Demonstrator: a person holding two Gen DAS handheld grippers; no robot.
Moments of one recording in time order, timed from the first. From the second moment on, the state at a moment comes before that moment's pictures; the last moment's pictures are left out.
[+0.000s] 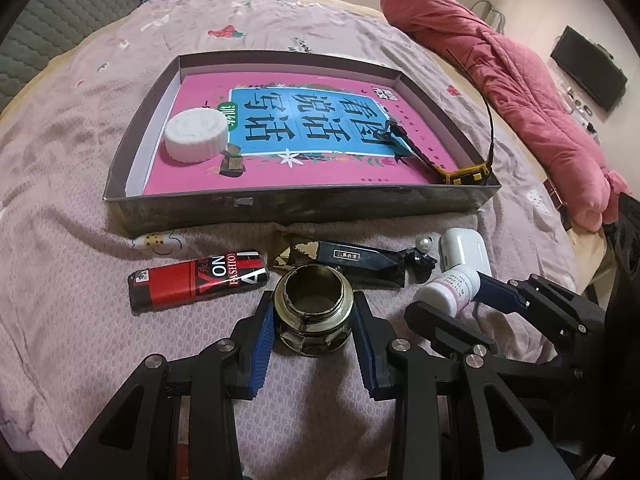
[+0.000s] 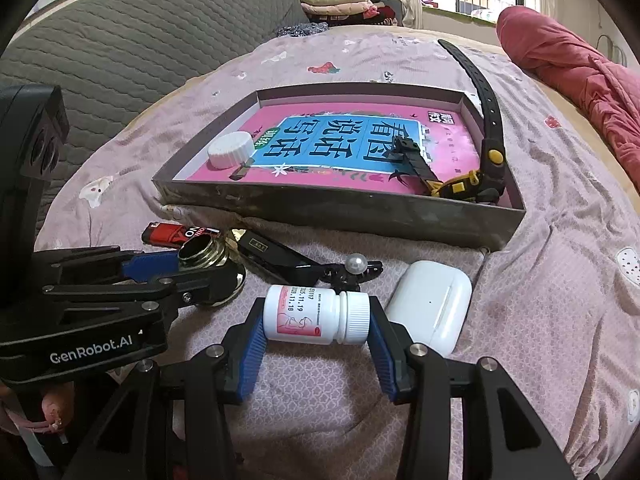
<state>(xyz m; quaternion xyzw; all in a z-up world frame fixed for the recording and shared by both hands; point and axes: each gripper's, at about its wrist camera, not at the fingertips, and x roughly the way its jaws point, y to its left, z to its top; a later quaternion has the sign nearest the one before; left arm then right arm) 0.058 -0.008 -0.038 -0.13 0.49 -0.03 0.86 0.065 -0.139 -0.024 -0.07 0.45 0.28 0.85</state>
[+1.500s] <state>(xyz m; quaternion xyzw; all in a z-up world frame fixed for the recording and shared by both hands) 0.024 0.004 0.007 -0.11 0.44 -0.03 0.89 0.047 -0.147 0.015 -0.07 0.40 0.27 0.87</state>
